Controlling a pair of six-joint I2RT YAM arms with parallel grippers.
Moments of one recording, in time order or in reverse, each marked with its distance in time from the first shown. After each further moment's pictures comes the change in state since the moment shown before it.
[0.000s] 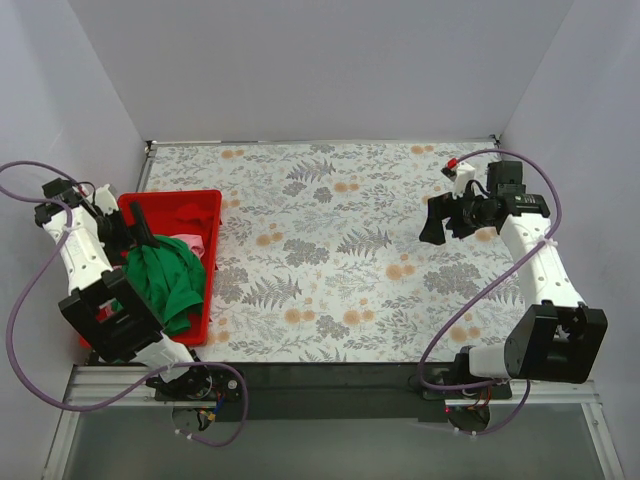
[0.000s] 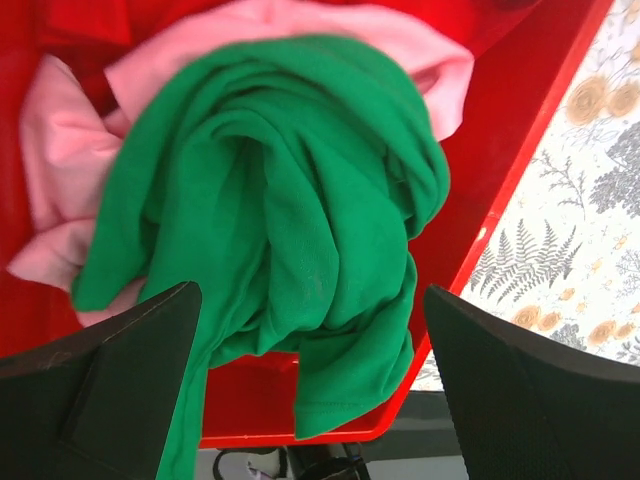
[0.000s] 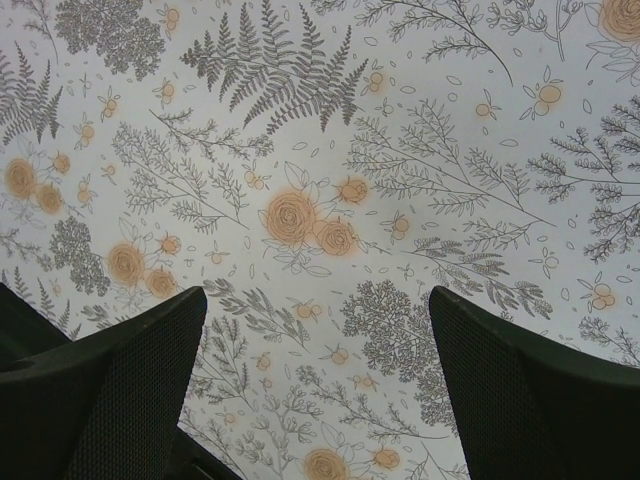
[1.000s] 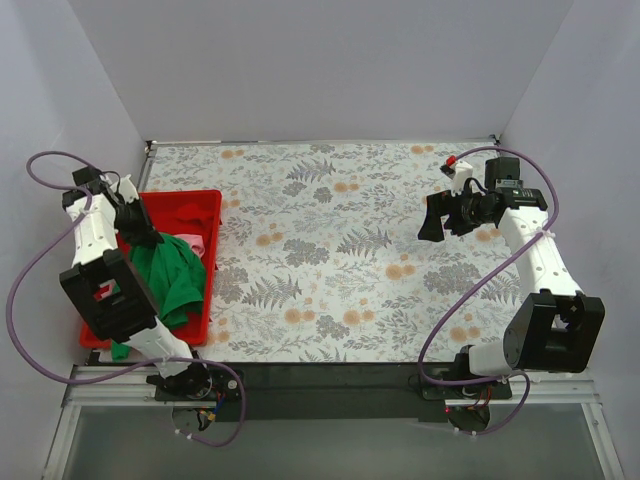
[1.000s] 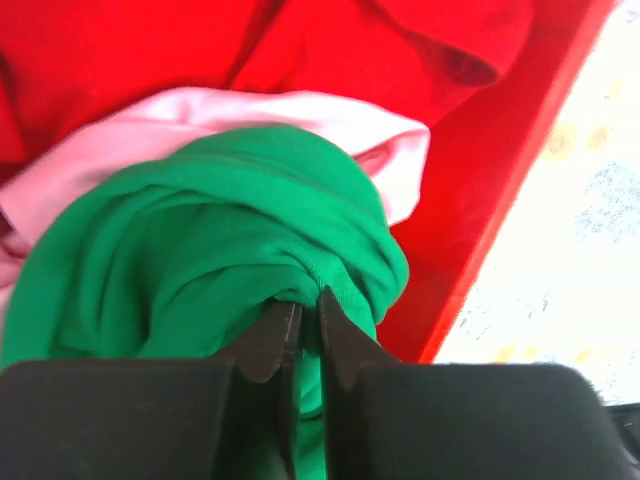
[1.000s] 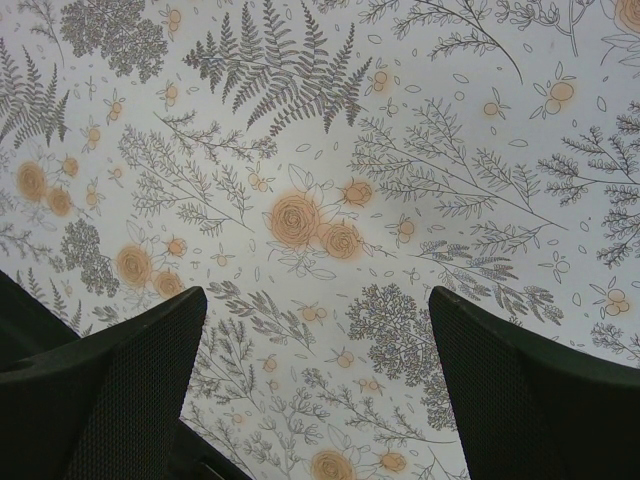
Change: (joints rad) left arm -0.136 0.130 -0.048 0.166 0.011 -0.113; right arm 0.000 0.067 0.039 -0.017 -0.013 0.013
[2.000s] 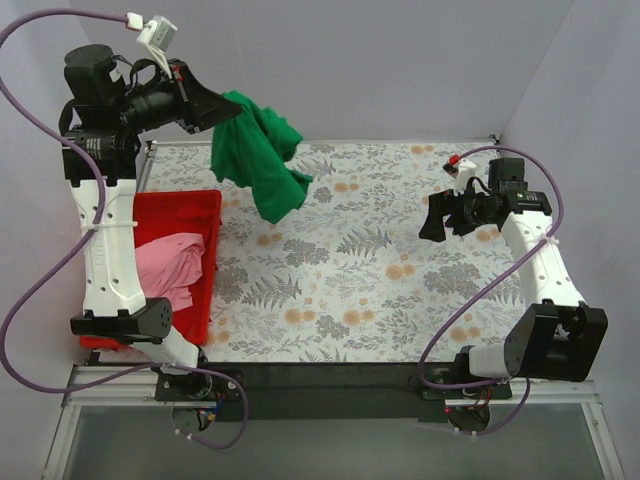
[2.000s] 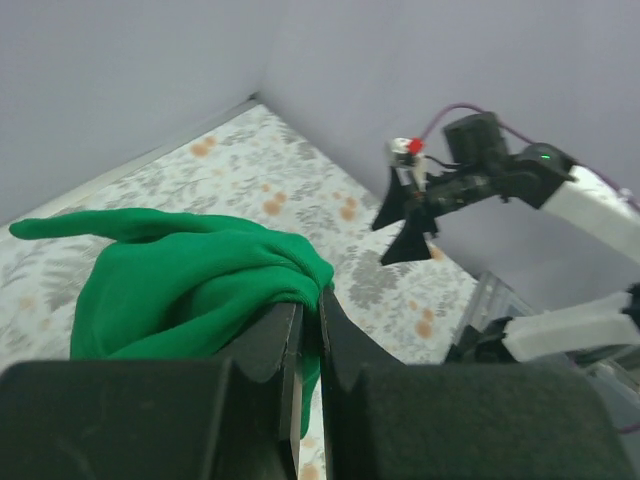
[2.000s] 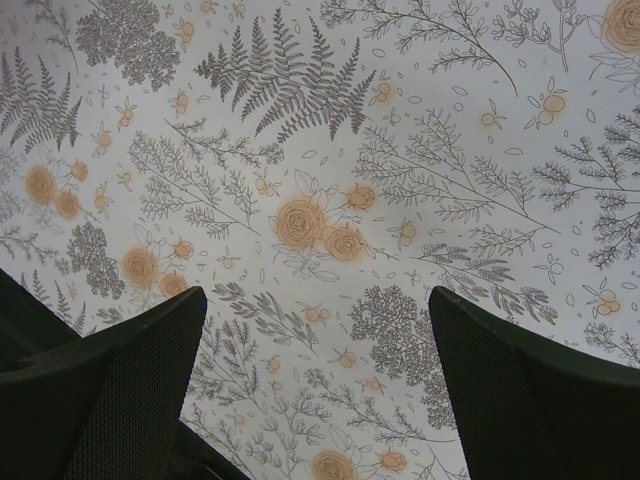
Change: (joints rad) left arm -0.477 -0.085 0.867 0.151 0.597 -0.319; right arm -0.003 -0.042 -0.003 0.000 -0.012 0.001
